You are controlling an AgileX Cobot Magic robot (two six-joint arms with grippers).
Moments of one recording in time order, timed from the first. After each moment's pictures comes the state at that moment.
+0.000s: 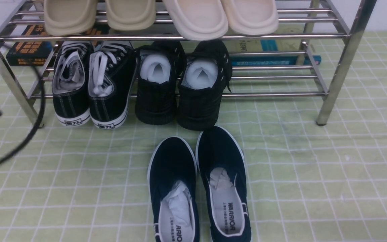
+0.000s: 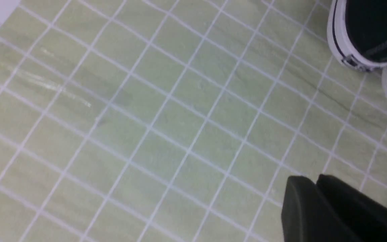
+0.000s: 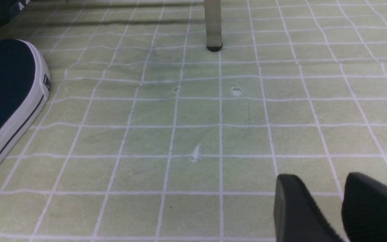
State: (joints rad) right arm 0.05 -0.01 0.01 0.07 0.39 0.04; left arm -0.02 1.11 -1.01 0.20 0.90 -0.60
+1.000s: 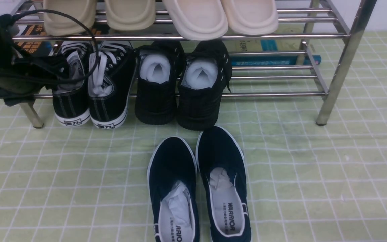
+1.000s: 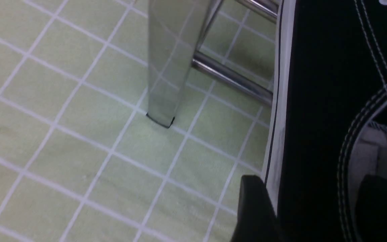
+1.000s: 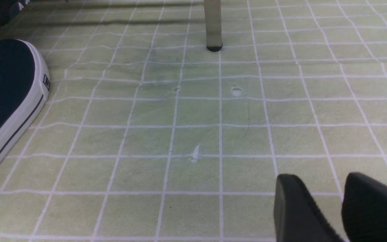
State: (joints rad) right arm 0.05 -0.01 0.01 0.07 0.39 0.04; left arm -0.02 1.69 -1.26 0.19 0.48 -0.60
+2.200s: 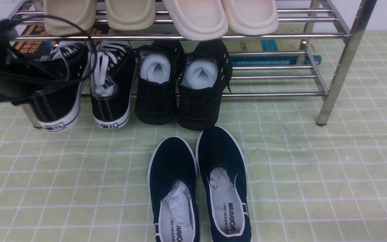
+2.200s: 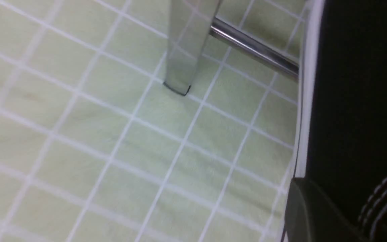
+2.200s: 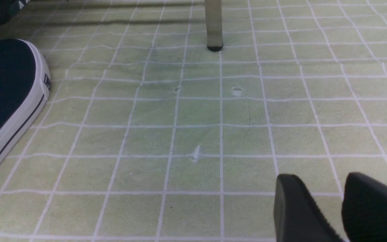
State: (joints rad) right arm 0.05 -0.01 0.01 0.07 0.39 0.04; left arm -0.01 1.57 -1.26 0.15 0.66 -0.54
